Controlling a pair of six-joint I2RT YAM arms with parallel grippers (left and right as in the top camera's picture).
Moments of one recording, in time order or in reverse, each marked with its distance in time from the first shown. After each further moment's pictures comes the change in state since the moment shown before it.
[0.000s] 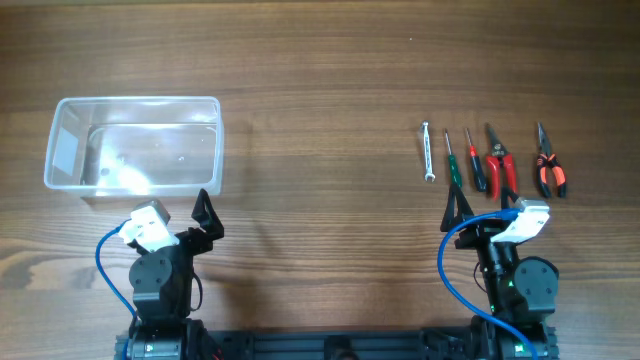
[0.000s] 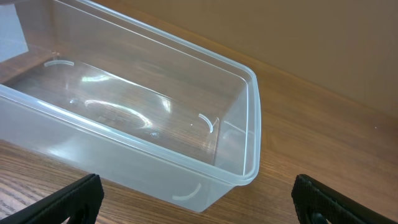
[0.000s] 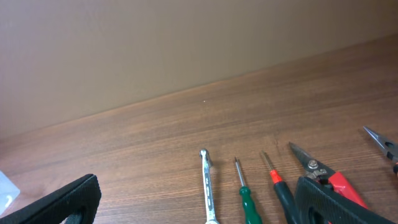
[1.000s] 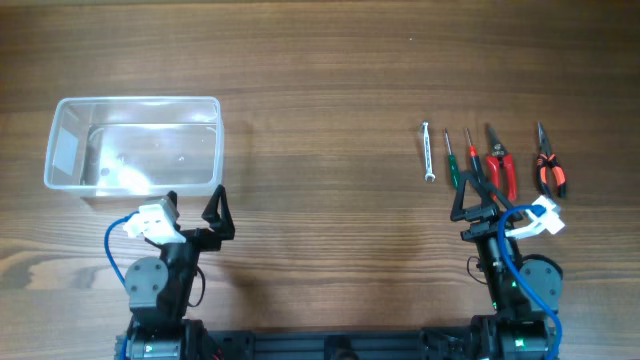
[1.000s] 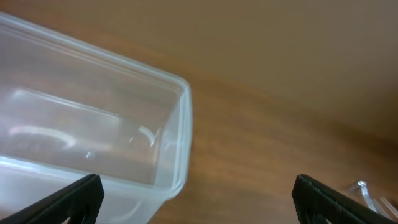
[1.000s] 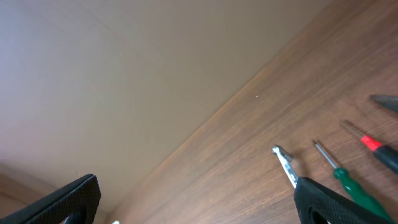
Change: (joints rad) left arm -0.003 0.000 0.010 0.114 0.211 -0.018; right arm 0.000 0.080 0.012 0.151 -0.064 0.582
